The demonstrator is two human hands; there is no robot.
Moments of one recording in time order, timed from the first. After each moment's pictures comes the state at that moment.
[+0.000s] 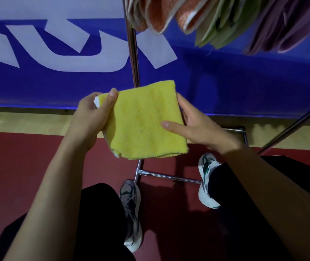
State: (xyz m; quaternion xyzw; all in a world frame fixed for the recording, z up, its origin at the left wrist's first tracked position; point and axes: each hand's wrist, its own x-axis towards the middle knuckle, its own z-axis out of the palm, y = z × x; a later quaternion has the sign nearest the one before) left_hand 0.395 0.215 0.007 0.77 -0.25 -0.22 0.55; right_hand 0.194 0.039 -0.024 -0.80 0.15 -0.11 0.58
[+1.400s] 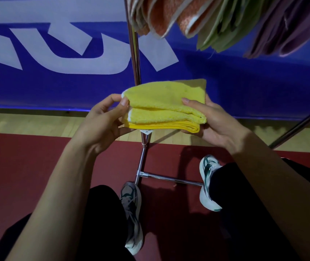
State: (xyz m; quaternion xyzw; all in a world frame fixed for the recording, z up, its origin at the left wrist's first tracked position) left_hand 0.381 0.210 0.008 0.58 -0.23 -0.43 0.66; right_hand 0.191 0.026 -0.006 -0.46 0.28 -0.18 0.82
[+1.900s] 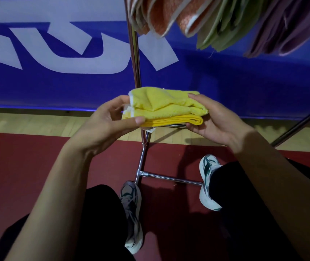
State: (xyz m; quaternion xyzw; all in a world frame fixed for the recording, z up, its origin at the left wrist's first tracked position) left_hand 0.377 0.216 0.009 0.58 -0.34 -0.44 0.59; right_hand 0.186 0.016 -0.006 -0.45 0.31 -0.13 0.83
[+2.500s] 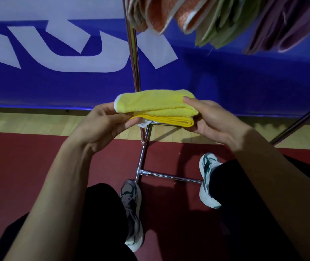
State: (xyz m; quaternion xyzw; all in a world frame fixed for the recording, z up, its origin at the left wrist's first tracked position) left_hand 0.379 0.211 0.006 0.57 -0.19 -0.46 0.65; right_hand 0.190 0.020 -0.011 -0.51 0.32 -0.12 0.79
